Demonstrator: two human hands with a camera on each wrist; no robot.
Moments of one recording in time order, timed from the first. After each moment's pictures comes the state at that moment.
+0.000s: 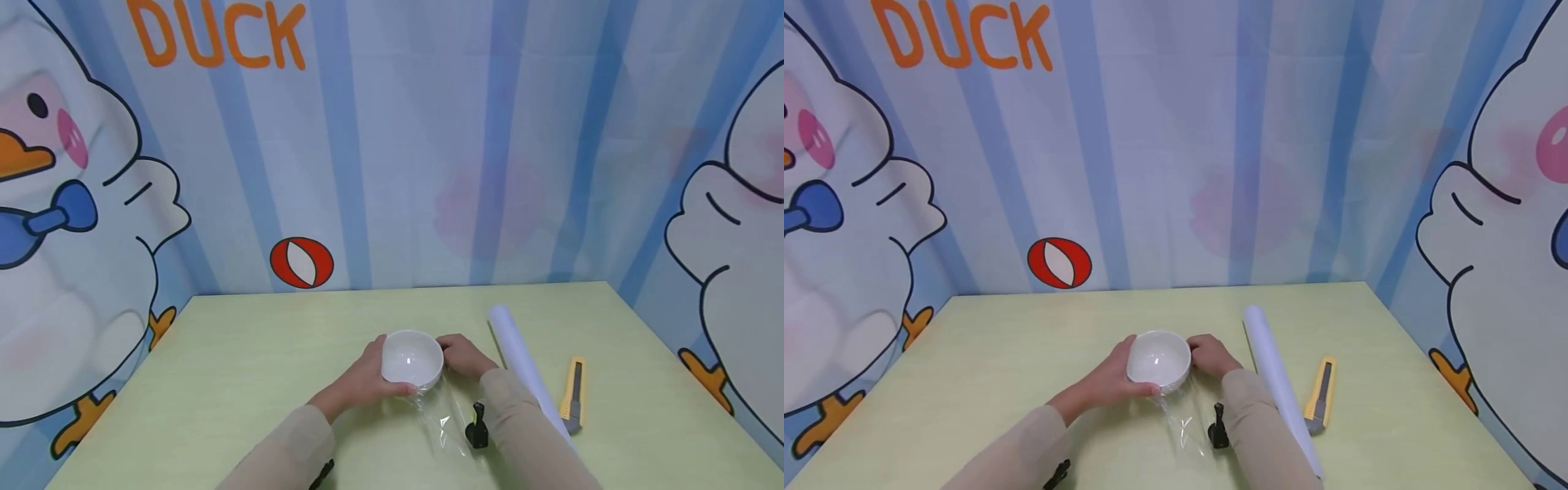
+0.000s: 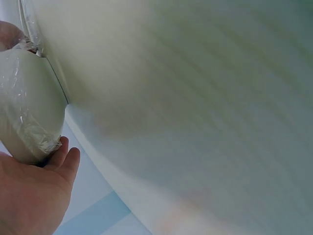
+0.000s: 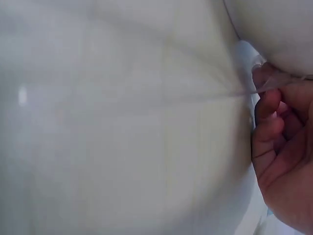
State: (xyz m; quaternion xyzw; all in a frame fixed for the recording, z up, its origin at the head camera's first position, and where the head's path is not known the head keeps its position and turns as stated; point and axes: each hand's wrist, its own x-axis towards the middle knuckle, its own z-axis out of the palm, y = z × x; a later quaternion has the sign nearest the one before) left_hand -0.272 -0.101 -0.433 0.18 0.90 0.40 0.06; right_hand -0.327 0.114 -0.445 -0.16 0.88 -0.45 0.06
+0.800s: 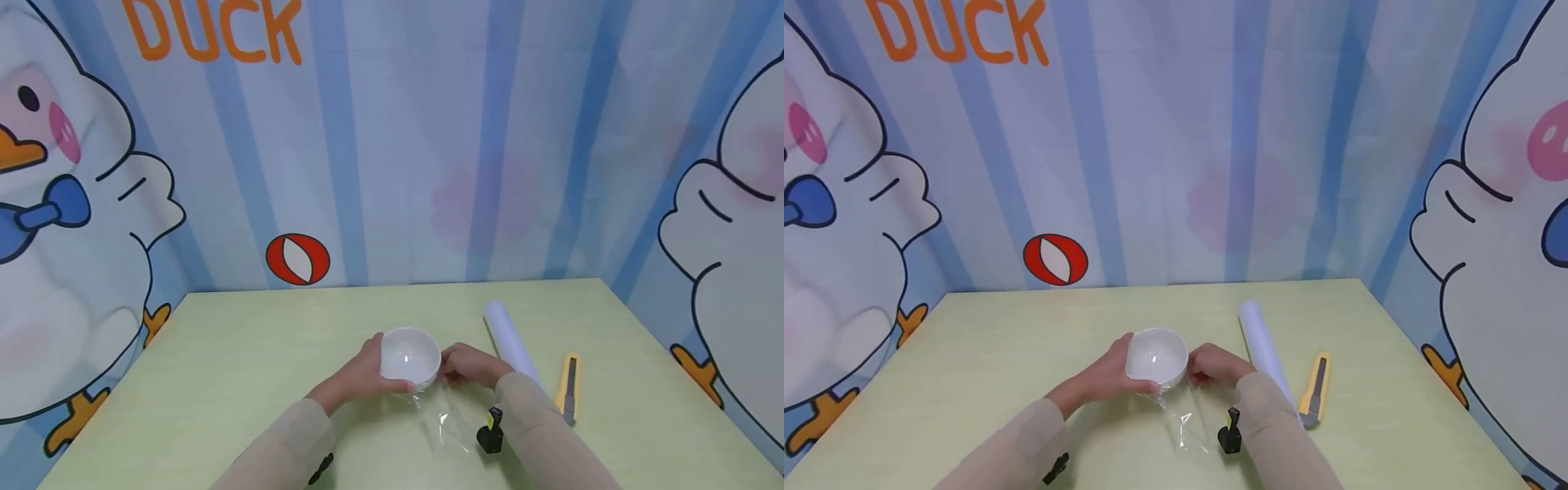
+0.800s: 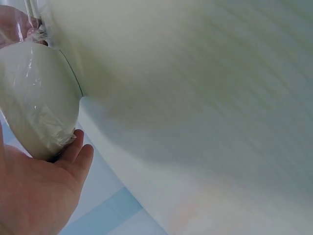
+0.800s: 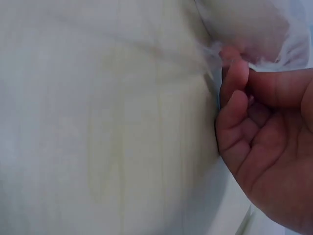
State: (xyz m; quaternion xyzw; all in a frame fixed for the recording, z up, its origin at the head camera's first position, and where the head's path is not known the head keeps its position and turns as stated) left_hand -0.270 -0.095 -0.424 0.15 0.91 0.38 0.09; right_hand -0.310 0.131 -0.437 -0.15 0.83 -0.49 0.24
